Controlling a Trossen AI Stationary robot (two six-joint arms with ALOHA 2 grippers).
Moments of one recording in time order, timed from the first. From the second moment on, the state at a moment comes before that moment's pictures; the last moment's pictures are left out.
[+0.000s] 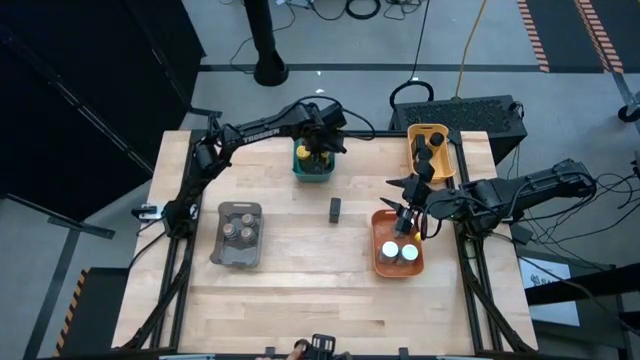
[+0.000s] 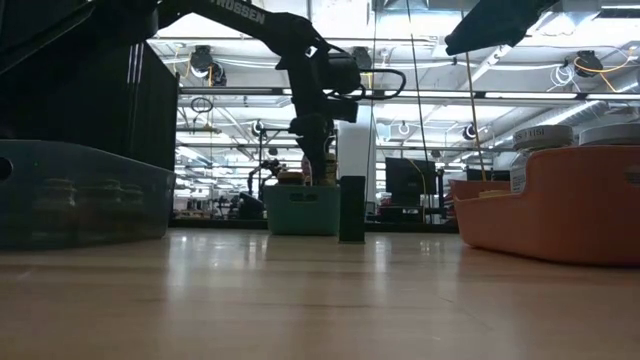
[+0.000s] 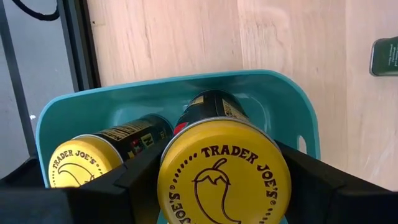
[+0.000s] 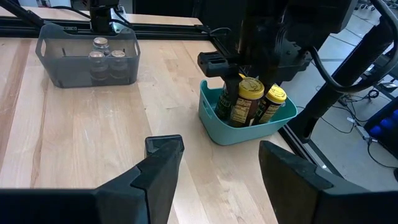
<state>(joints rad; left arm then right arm) 0.46 2.23 2.10 -1.14 0.00 0.60 0.25 0.93 0.85 -0.47 0.66 0.18</state>
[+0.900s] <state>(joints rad) 0.46 2.22 2.10 -1.10 -0.04 0.62 0.25 0.93 0.85 -0.47 0.66 0.18</state>
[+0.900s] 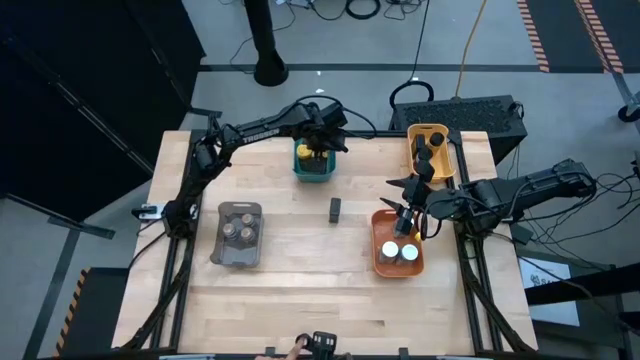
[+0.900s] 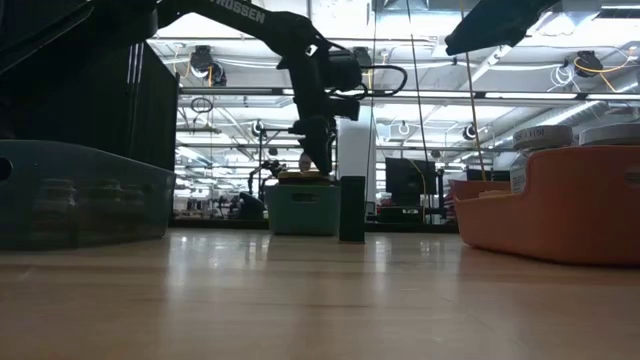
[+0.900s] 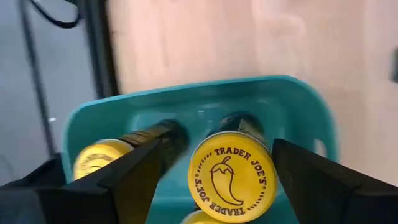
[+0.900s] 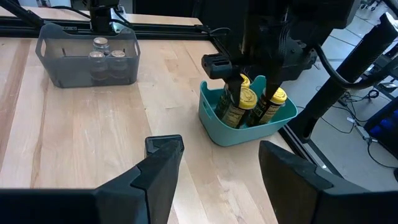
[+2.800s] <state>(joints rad) -0.48 1.28 1.11 -0.64 -0.59 -0.29 0.28 1.10 0.87 -0.24 0.61 0.45</state>
